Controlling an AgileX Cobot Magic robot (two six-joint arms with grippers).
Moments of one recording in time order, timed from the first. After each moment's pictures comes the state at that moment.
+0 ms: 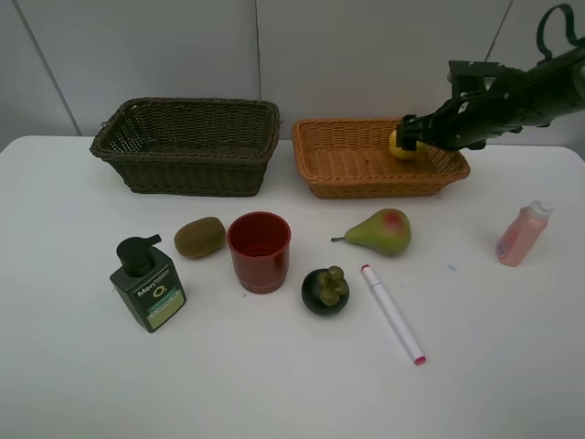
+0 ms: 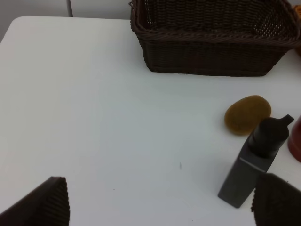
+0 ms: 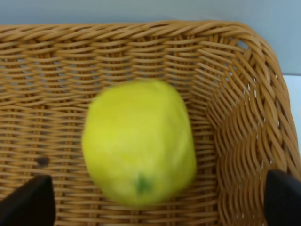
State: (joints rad) left arm -0.07 -0.01 -0.50 0.02 1.07 -0.14; right arm 0.10 2.05 -1.26 -0.02 0.04 -0.02
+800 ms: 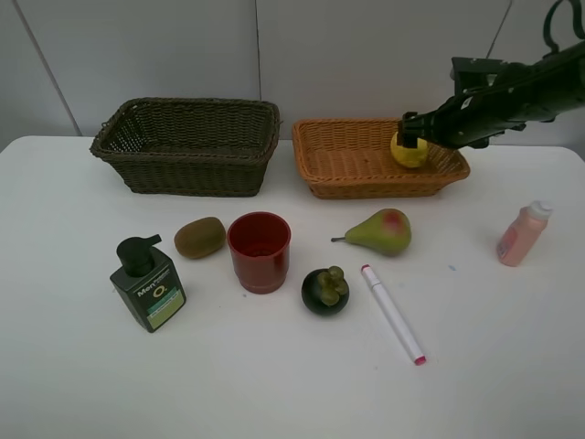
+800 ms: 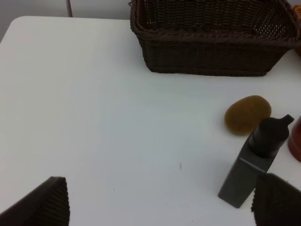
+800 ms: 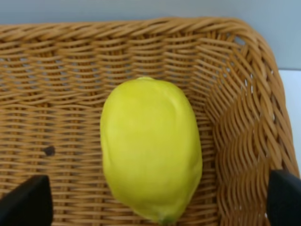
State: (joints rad) left arm -0.07 -0.01 -0.50 0.02 1.07 -0.14; right arm 0.10 2.02 -1.26 -0.01 0.09 -0.02
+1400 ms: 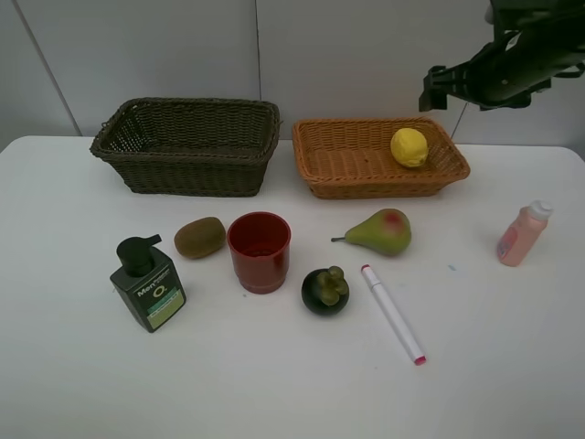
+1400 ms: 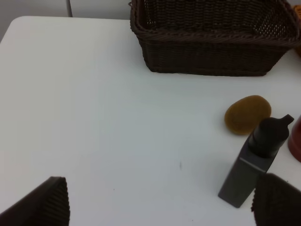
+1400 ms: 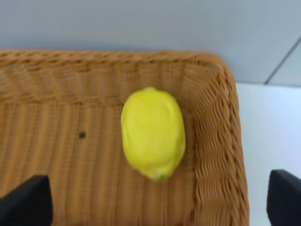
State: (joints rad) left arm -0.07 -0.01 -0.50 0.02 1.07 -0.14; right arm 0.10 1.75 -1.26 -0.04 0.40 -0.01
